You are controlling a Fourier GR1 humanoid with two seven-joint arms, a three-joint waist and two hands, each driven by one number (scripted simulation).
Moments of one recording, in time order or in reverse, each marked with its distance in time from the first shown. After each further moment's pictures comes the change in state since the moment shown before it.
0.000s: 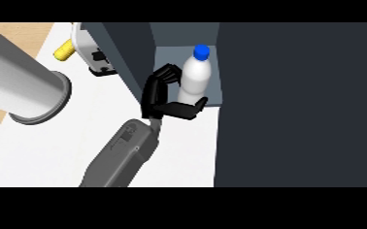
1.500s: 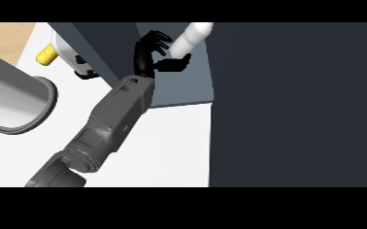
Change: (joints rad) left arm -0.515 0.031 0.116 0.781 0.048 0.213 -0.069; right arm -0.072 -0.011 -0.106 0.046 -0.069 0.083 -0.023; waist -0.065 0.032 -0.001
